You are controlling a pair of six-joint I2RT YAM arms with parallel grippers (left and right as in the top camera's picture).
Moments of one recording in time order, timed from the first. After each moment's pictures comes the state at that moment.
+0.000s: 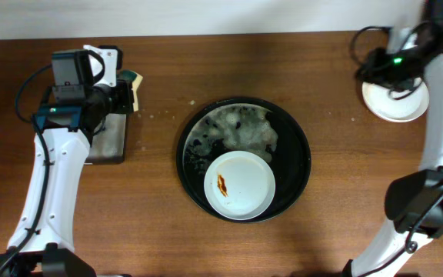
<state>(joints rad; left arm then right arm) 0.05 1.56 1.39 -0.62 0.23 0.06 -0.20 2.00 2.14 -1.39 -0.30 -0.02</state>
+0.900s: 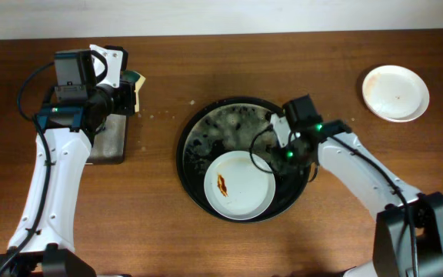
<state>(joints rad) 0.04 1.56 1.39 -0.62 0.23 0.12 0.31 1.67 1.08 -0.76 -0.15 -0.05</state>
